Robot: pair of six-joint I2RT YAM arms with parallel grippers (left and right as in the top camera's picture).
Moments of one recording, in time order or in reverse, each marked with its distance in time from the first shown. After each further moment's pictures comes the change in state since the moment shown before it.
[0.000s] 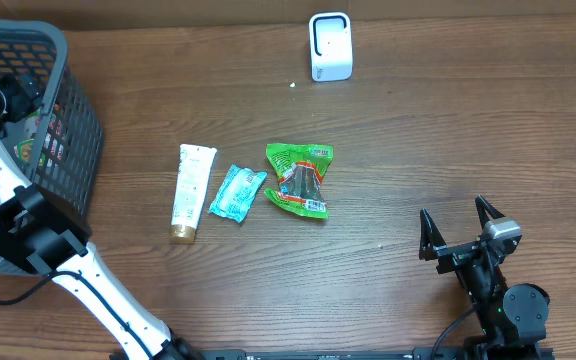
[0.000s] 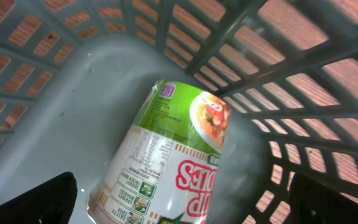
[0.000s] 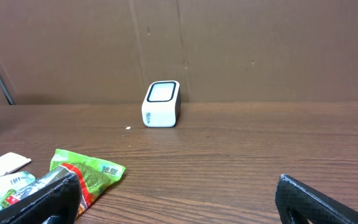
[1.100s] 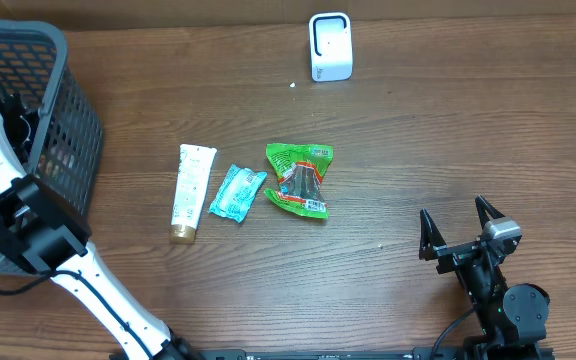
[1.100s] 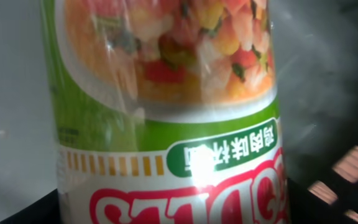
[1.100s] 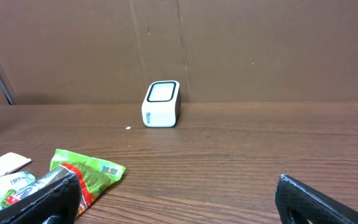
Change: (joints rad) left arm 0.000 0.000 -0.188 -0.073 -0.072 0.026; right arm 0.000 0.000 0.000 0.000 0.000 0.000
